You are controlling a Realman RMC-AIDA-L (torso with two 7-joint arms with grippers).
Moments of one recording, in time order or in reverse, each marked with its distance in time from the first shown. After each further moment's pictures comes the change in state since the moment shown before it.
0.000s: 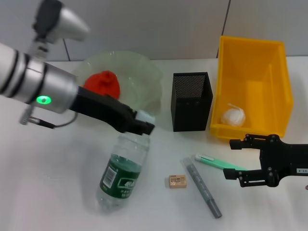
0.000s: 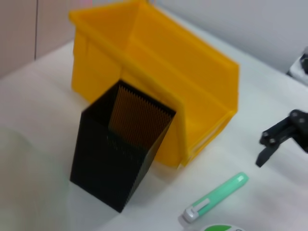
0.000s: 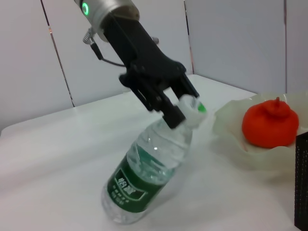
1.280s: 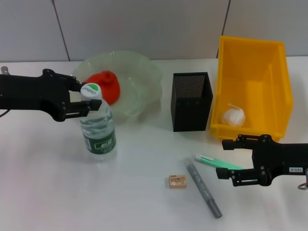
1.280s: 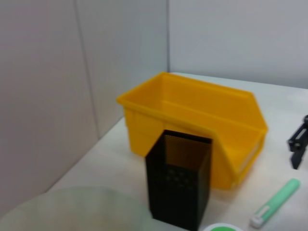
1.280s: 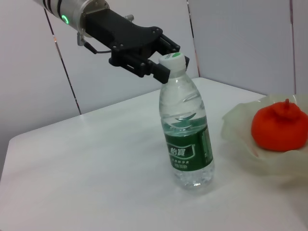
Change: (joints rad) left arm 0.201 0.014 -0.271 0.148 -0.114 0.071 0.512; right arm 0.026 0.006 0.000 0.035 0.000 0.003 0.022
